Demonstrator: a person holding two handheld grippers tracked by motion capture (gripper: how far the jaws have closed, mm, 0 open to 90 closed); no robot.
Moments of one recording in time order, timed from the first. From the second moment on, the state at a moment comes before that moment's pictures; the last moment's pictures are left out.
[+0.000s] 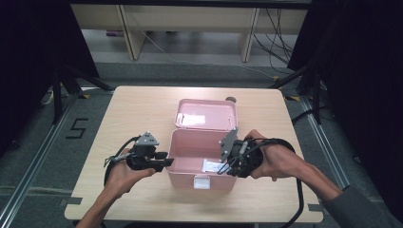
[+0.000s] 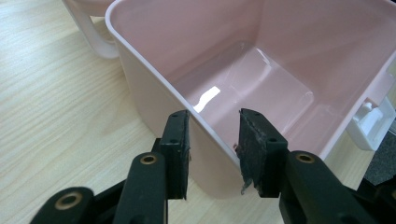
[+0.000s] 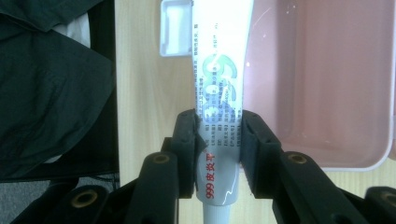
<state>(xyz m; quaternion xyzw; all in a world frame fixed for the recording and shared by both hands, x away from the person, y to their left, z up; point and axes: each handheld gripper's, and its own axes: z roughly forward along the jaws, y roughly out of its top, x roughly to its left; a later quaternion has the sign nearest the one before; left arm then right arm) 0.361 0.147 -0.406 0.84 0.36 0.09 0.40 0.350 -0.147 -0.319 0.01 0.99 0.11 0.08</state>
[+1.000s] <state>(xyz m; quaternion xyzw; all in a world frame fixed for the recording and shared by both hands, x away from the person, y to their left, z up) 0.362 0.147 -0.406 0.84 0.36 0.09 0.40 0.385 -0.118 -0.341 0.02 1.00 0.07 0.05</state>
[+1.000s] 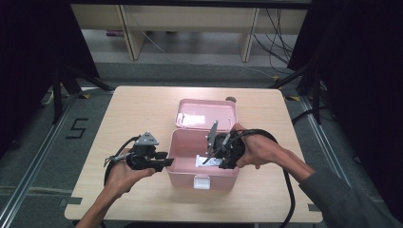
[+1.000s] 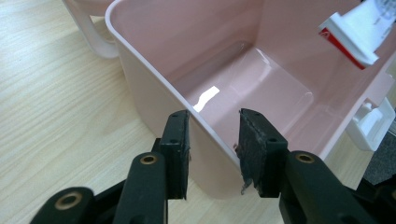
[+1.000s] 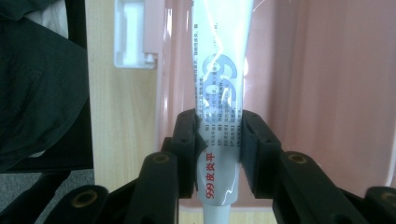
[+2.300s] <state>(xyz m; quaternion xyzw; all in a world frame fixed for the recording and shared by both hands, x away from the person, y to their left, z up) 0.362 0.147 -0.406 0.84 0.35 0.09 0.40 0.398 -0.107 -0.382 -0.02 1.00 0.06 0.02</state>
